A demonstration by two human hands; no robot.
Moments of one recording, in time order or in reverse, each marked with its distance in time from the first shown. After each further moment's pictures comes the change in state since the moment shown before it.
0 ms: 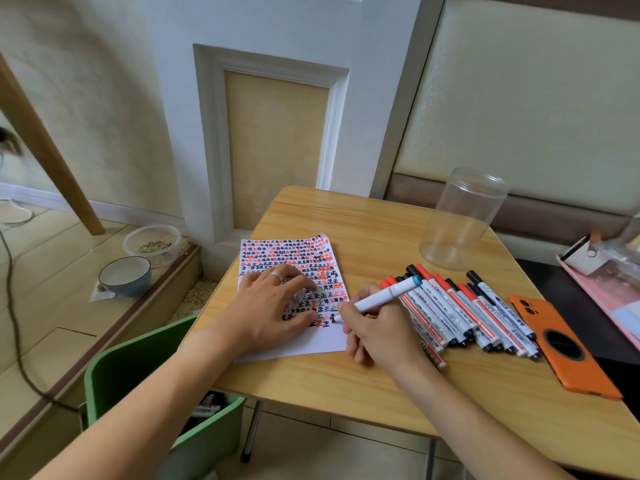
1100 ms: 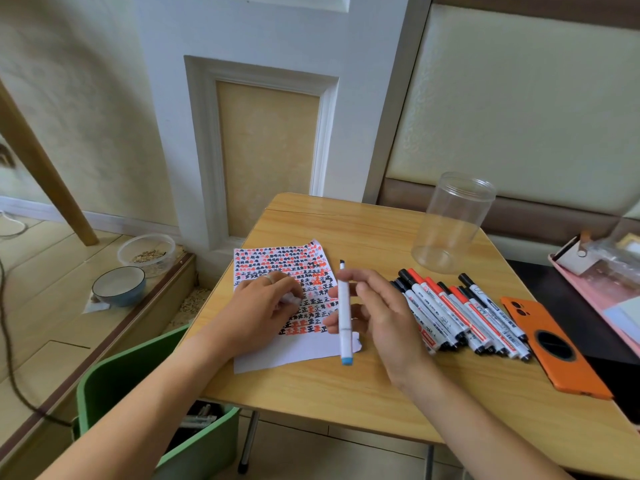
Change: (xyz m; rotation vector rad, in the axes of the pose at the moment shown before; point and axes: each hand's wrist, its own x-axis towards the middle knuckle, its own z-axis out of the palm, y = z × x) left_hand 0.009 -0.005 0.000 -0.091 0.095 0.067; right_hand -0.014 -0.033 -0.012 0.329 -0.068 -0.087
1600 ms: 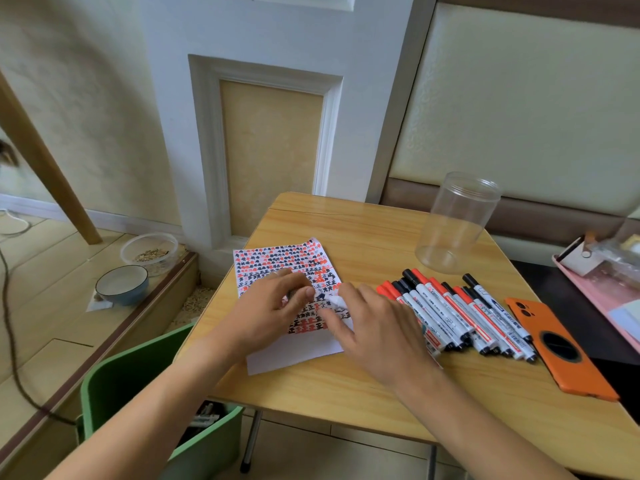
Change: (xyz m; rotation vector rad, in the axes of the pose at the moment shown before) left_hand 0.000 0.017 -0.008 -0.285 0.035 0.013; right_hand 0.008 0.015 0.002 -1.448 0.104 -0.642
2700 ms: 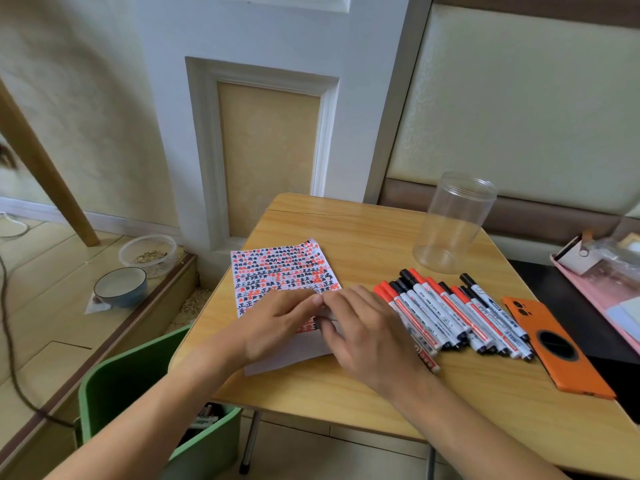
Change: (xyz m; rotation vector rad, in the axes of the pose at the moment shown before) left_hand -0.006 0.030 -0.001 -0.271 -0.192 -0.055; right_hand -0.006 -0.002 0.009 0.157 0.118 -0.189
